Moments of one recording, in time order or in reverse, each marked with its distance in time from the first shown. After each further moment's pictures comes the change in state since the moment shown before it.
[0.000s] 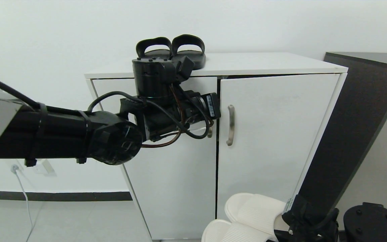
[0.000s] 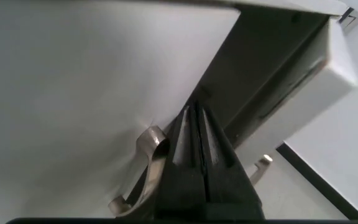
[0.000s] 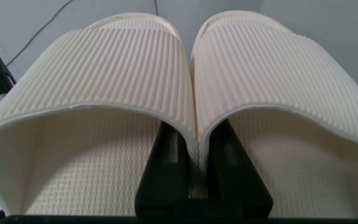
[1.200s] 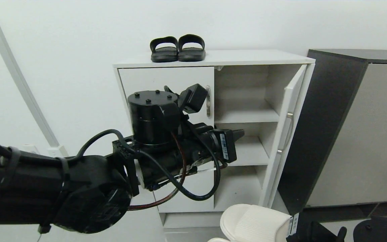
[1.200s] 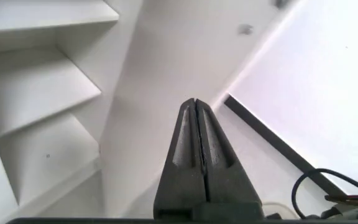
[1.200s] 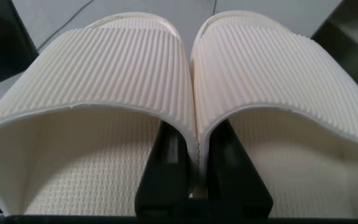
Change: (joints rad) left arm -0.163 -0.124 0.346 -0.219 0.012 -0.044; right arm 0.055 -0.015 0.057 -0.038 0.039 -0.041
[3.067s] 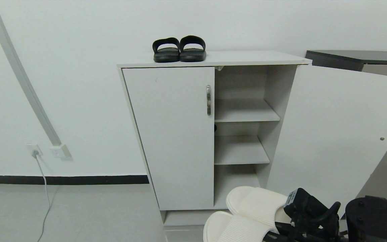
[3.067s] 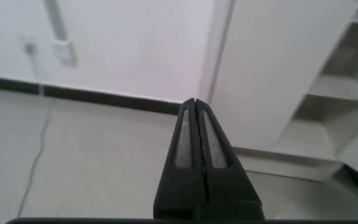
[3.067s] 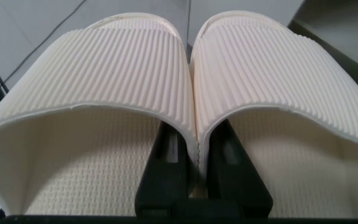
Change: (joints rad) left arm 0.751 -1.690 0.795 0.978 0.334 0.323; right arm -0.109 0.024 -0.059 -0.001 -0.005 0.006
